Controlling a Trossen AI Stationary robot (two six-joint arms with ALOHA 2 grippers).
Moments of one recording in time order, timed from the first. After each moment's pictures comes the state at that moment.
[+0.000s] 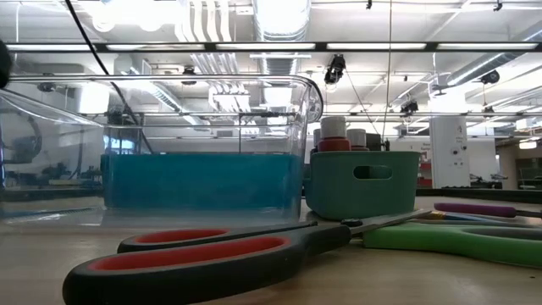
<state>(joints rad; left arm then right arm) -0.86 1.78 0.96 -0.39 0.04 -2.61 1.12 1.48 0.43 1.09 0.67 -0.03</state>
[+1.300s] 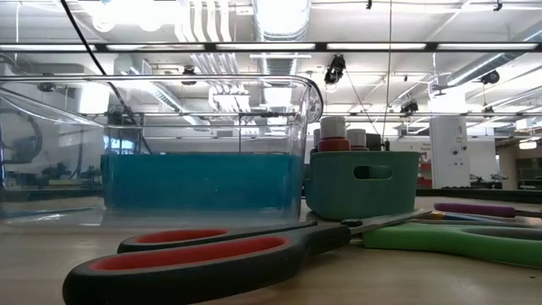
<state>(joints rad) -0.90 1.77 0.92 -0.49 0.11 -2.08 1.11 1.47 0.45 1.14 0.67 -0.05</state>
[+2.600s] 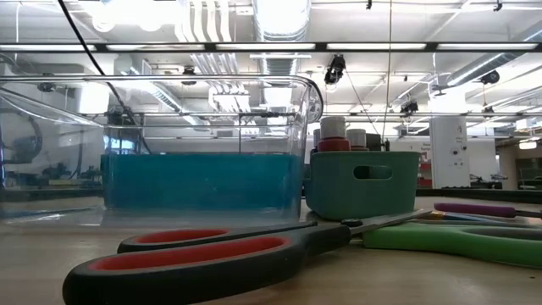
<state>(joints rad) -0.91 1.76 0.92 -0.54 0.01 -1.90 1.11 1.48 0.45 1.16 0.68 -0.05</state>
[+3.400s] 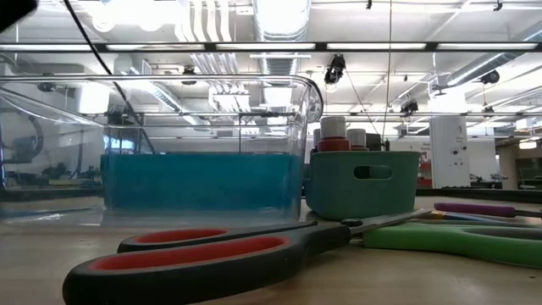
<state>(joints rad) -0.94 1.77 1.10 -0.20 -0.65 -0.88 0.98 1.48 0.62 0.95 0.65 -0.22</state>
